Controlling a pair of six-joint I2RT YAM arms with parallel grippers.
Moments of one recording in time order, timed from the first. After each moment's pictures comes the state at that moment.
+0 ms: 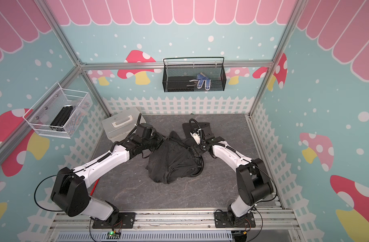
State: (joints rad) left arm -0.51 1.52 1.14 -0.32 0.10 -1.21; right arm 0.42 1.63 1.14 -0.49 -0.06 -0.22
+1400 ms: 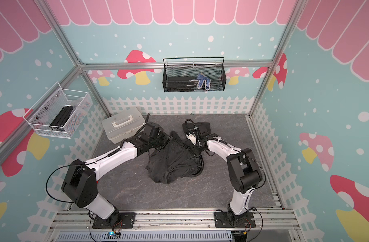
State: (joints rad) left arm -0.55 1.63 1.21 -0.29 0.10 -1.25; right arm 0.42 1.79 1.23 -0.54 -0.13 -0.26
